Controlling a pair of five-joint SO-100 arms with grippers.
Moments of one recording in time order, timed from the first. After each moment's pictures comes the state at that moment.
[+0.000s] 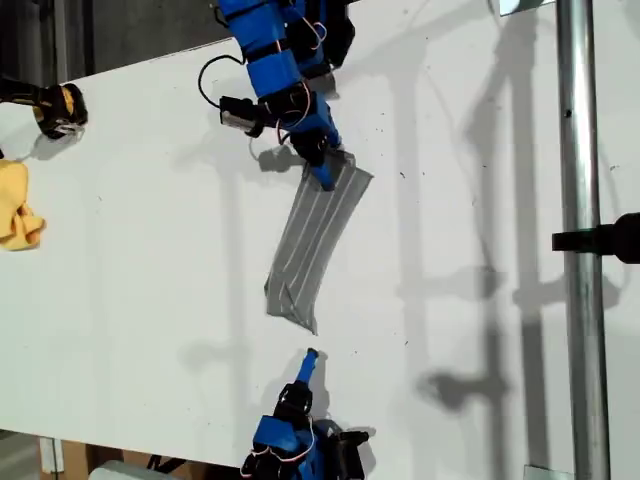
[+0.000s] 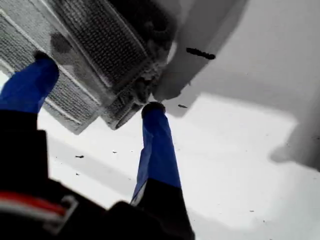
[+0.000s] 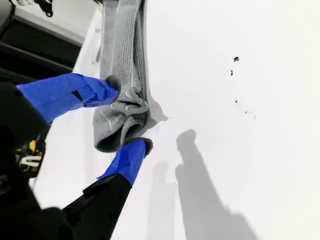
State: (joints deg) arm 0 -7.5 198.9 176.8 69.8 -63.3; arm 1 -7.0 116.1 144.5 54.6 107.8
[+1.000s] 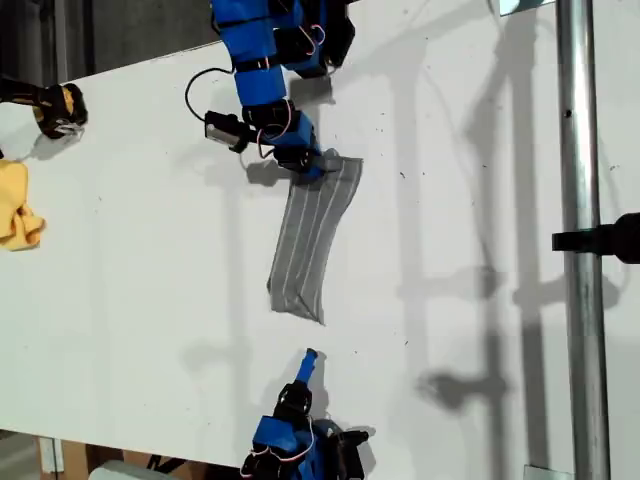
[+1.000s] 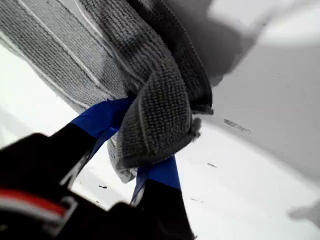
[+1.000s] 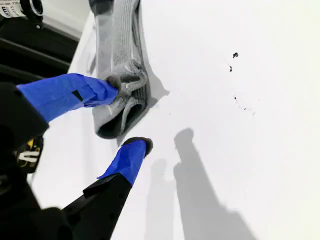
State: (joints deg) arm 0 -8.1 198.9 176.8 70.3 -63.7; arm 1 2.8 114.5 141.8 48.9 97.2
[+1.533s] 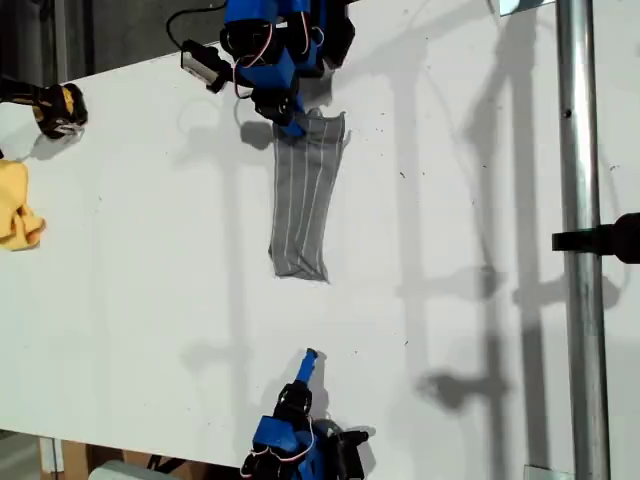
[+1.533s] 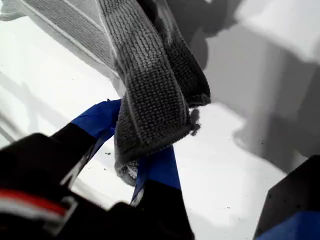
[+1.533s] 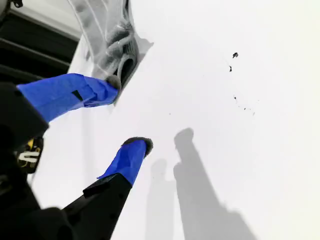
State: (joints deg) arm 0 -8.1 198.9 176.8 70.3 -63.7; arm 1 8.9 160.8 152.2 76.2 96.4
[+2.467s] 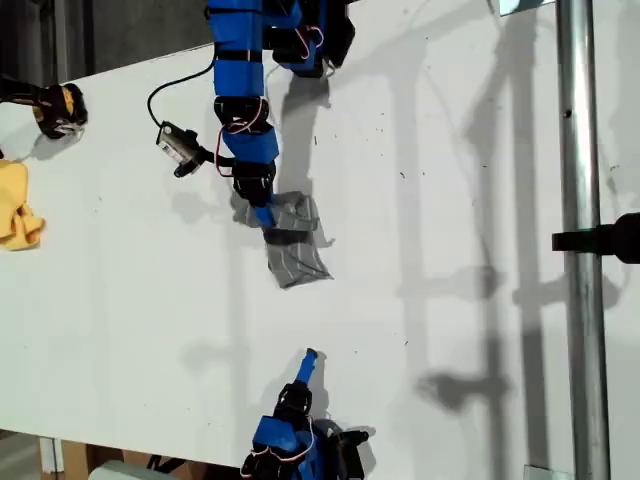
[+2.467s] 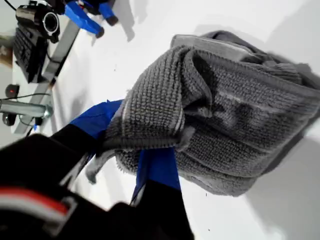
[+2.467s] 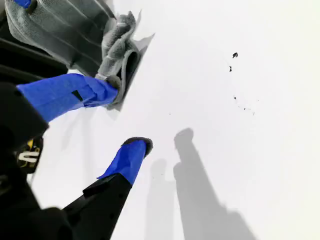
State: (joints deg) arm 0 -8.1 198.9 176.8 70.3 -63.7; arm 1 11.1 113.8 130.1 20.7 76.9
